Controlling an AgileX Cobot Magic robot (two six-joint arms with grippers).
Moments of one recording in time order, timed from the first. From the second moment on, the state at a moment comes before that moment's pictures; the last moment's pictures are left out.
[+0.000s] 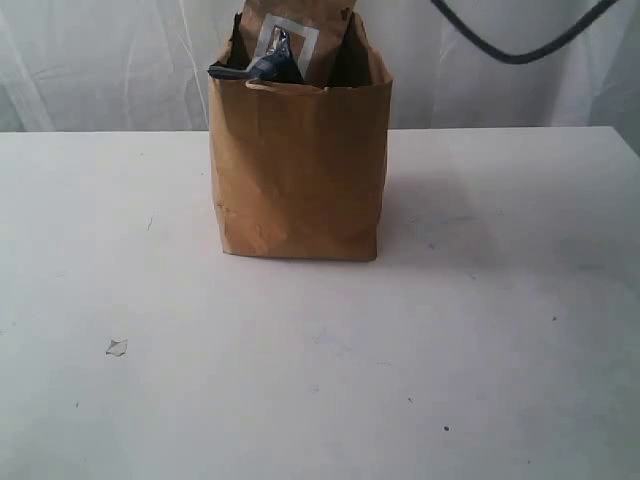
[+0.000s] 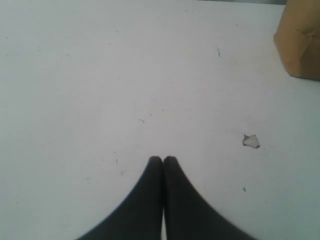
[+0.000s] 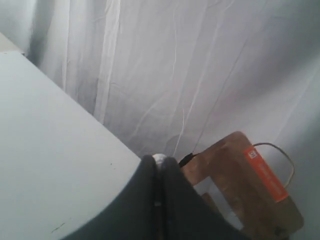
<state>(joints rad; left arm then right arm) -0.07 0.00 0.02 0.12 0.40 -0.21 0.62 1.70 -1.65 0.15 0.22 -0.36</state>
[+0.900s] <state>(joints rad) -0.07 0.00 0.02 0.12 0.39 -0.21 0.53 1.86 -1.65 0.04 0.23 -0.31</state>
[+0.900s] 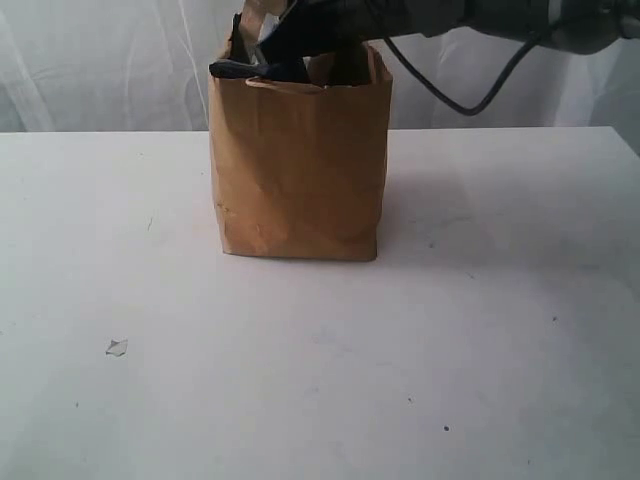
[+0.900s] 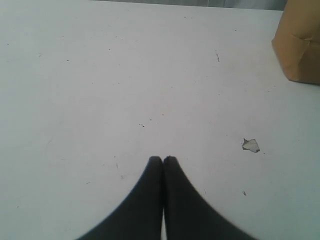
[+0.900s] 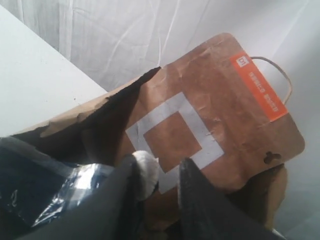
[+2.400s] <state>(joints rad) -0.07 0.00 0.02 0.12 0.39 -0.21 0.41 1.70 -1.65 -0.47 0.72 0.16</state>
